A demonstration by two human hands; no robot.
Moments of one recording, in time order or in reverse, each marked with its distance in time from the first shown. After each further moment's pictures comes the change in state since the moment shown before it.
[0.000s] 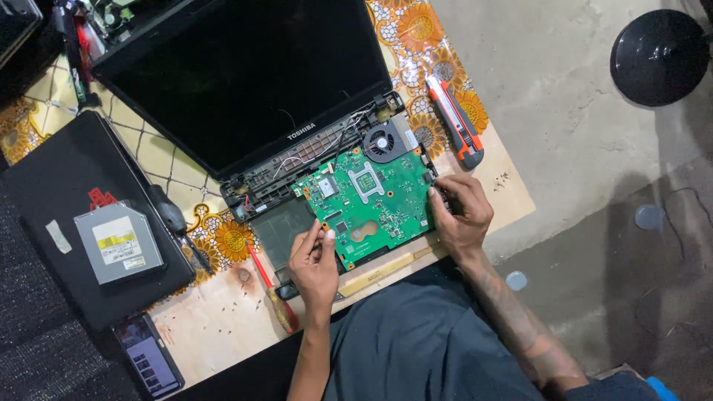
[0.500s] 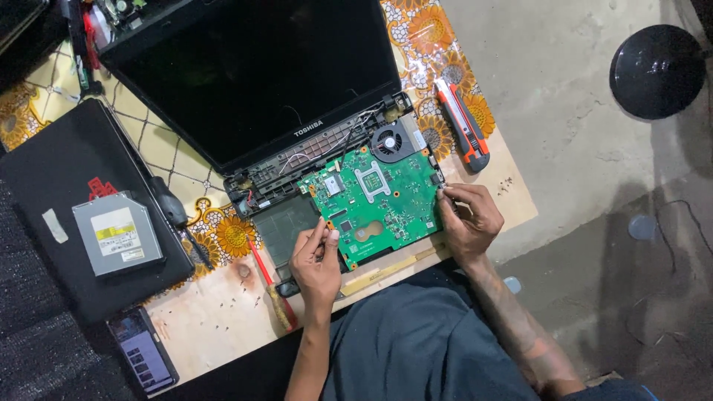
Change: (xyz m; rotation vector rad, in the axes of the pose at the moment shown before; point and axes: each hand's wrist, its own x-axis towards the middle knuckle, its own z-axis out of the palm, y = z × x) left_hand 0.001 0.000 -0.003 -0.033 -0.051 0.053; right_hand -0.006 0.004 0.003 0.092 0.151 -0.028
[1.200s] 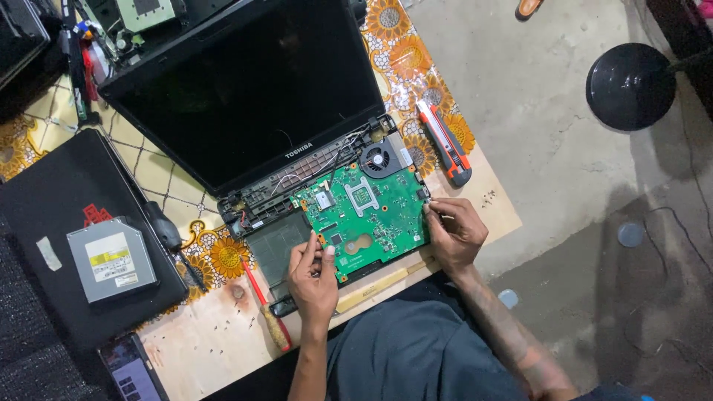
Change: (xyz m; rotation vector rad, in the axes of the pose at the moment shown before) left_hand 0.002 0.004 0.003 0.063 -0.015 0.023; right_hand 0.000 0.003 0.003 0.065 0.051 0.035
